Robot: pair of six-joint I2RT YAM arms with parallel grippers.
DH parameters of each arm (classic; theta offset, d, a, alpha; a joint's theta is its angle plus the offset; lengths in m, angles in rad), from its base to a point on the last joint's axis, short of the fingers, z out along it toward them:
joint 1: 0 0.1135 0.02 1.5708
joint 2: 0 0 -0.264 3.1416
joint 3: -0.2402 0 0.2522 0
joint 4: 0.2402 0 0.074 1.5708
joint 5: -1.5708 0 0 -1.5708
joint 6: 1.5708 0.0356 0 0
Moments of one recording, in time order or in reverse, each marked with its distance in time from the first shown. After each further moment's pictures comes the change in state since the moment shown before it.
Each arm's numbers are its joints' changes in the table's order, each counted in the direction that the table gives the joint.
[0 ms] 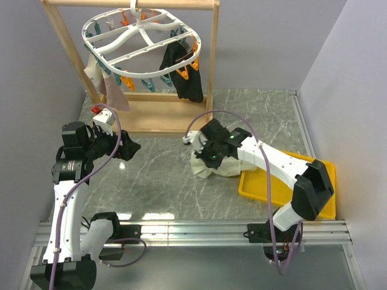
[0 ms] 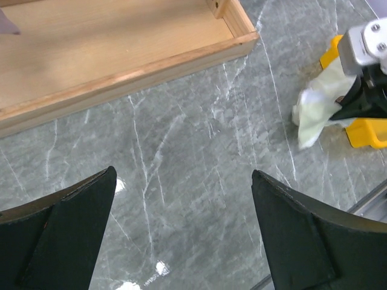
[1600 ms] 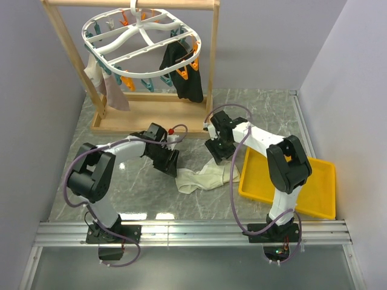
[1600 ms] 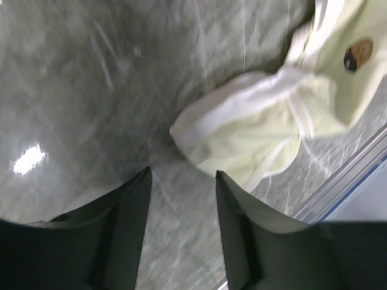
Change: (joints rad) left arm -0.540 -0.867 -0.016 -0.111 0.139 -0.093; right arm -0.208 -0.312 -0.076 -0.034 -0.076 0.271
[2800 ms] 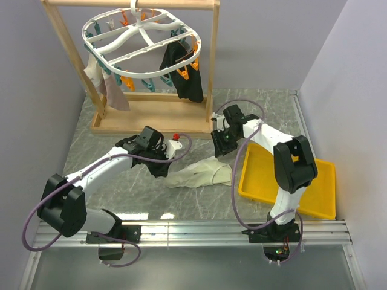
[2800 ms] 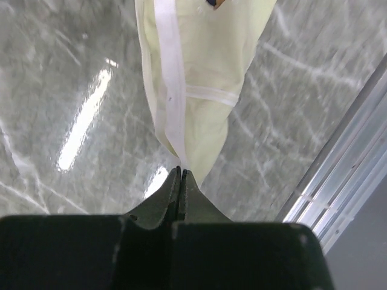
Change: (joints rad) left arm -0.101 0.350 0.045 0.166 0.085 0.377; right arm -0.120 0.047 0.017 -0.091 0.260 0.068
